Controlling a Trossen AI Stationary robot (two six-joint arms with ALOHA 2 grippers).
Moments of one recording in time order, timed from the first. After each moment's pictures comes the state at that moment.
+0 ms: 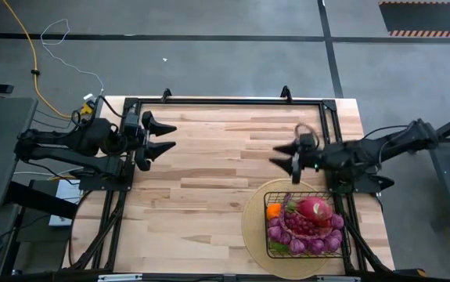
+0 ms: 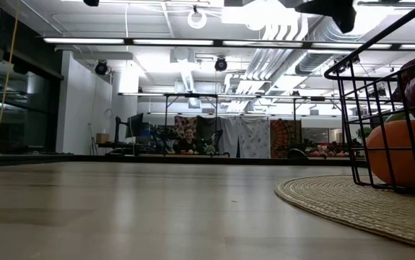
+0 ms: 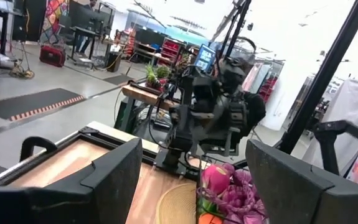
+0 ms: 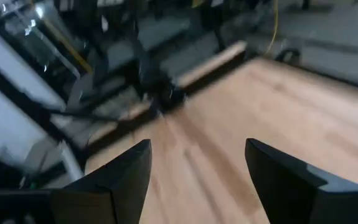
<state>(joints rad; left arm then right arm) 0.04 0.65 0.73 0.00 -0.21 -0.30 0.32 0.85 0.74 -0.14 0.50 0.59</state>
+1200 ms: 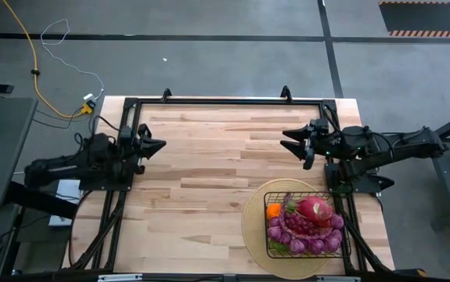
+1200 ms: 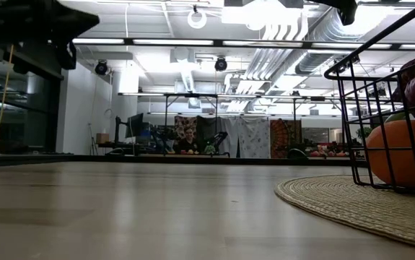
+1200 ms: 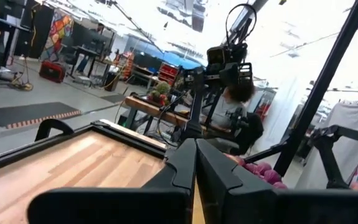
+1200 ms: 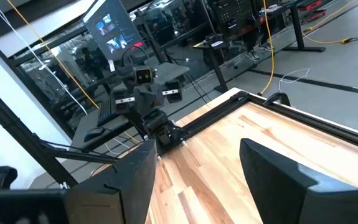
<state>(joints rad) 0.28 0.12 0.16 0.16 0.02 -0.37 0.16 0.69 0.73 -0.10 0.41 0.47</state>
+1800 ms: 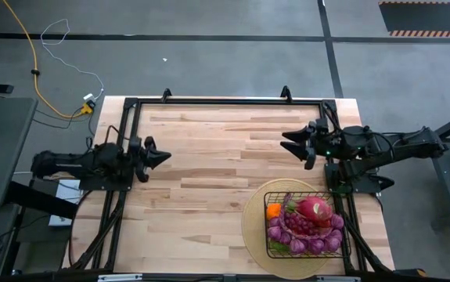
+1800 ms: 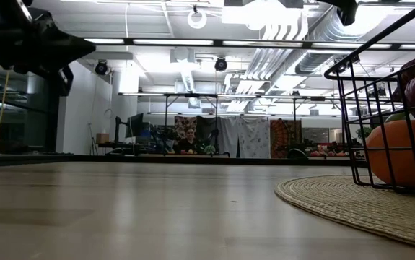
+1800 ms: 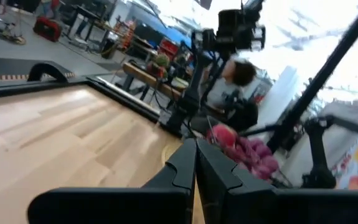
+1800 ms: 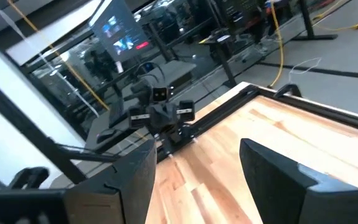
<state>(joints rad) 0.12 0.03 0.01 0.12 -0.12 -0.50 0.16 0.69 0.73 -0.10 0.39 0.53</state>
